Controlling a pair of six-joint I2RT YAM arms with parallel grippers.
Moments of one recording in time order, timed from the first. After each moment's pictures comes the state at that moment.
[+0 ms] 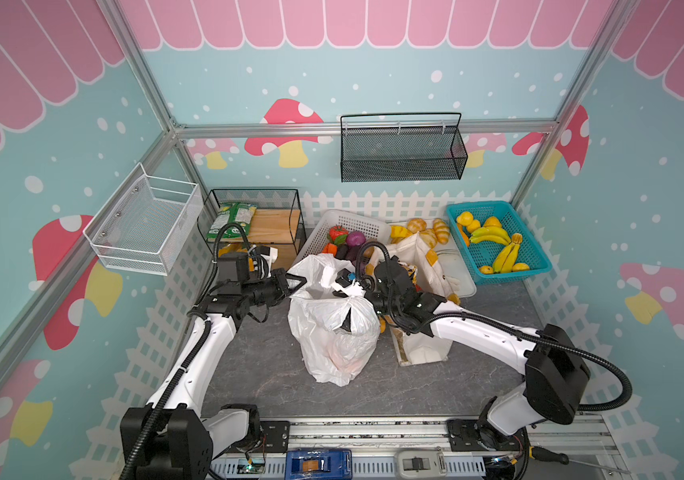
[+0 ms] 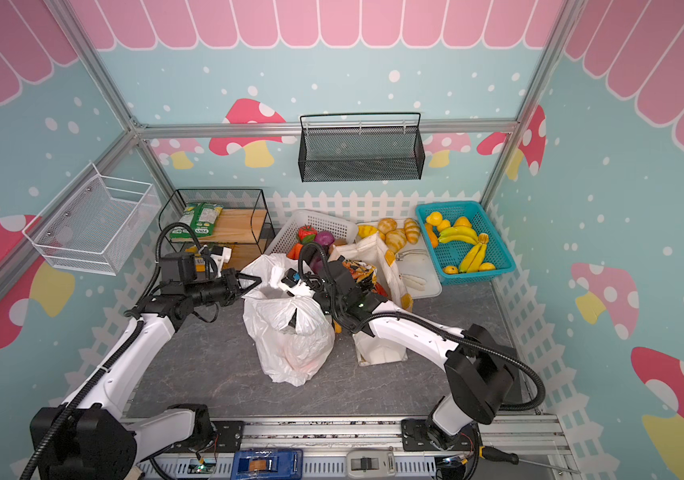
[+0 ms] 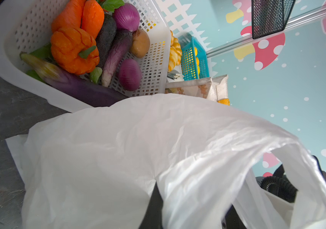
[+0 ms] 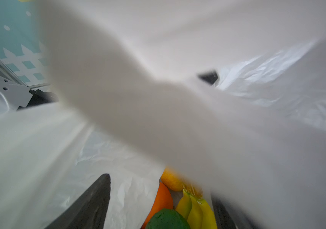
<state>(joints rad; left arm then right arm) 0.00 1.18 0.93 -0.39 0.82 -0.66 0.82 1.51 1.09 -0.01 -0.50 -0.18</state>
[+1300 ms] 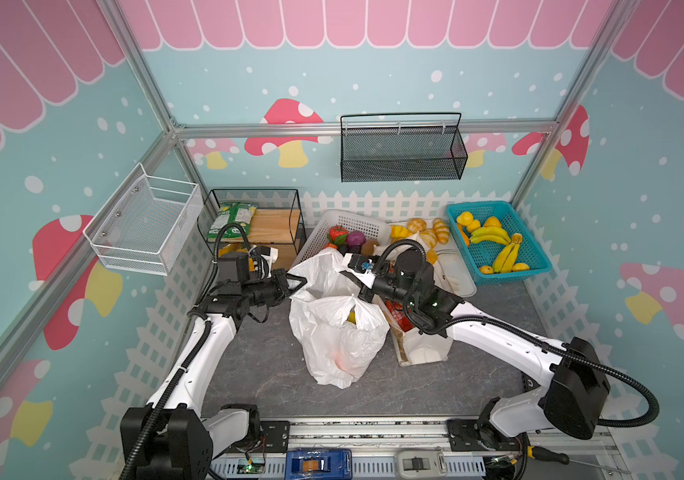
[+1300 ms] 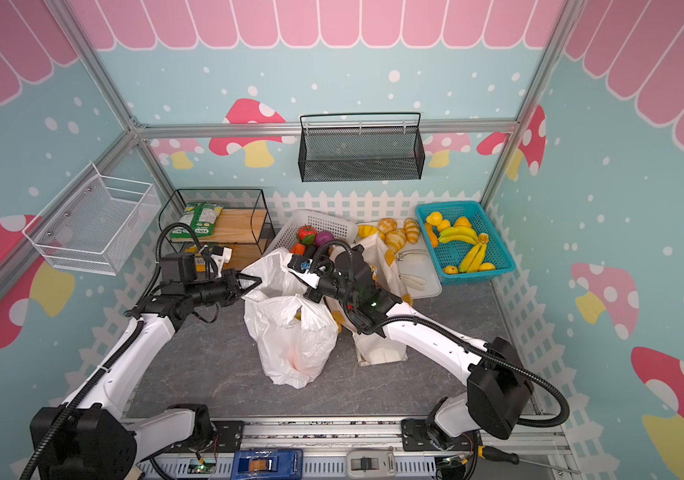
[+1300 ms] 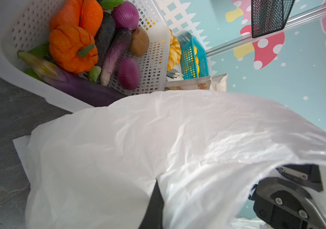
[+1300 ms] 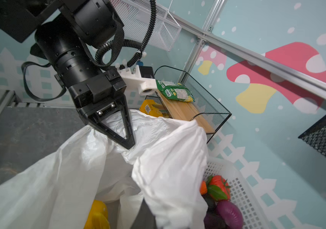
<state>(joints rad) 0.00 1.18 0.93 -0.39 0.82 -0.66 0.79 1.43 1.12 0.21 -0.31 -0.39</state>
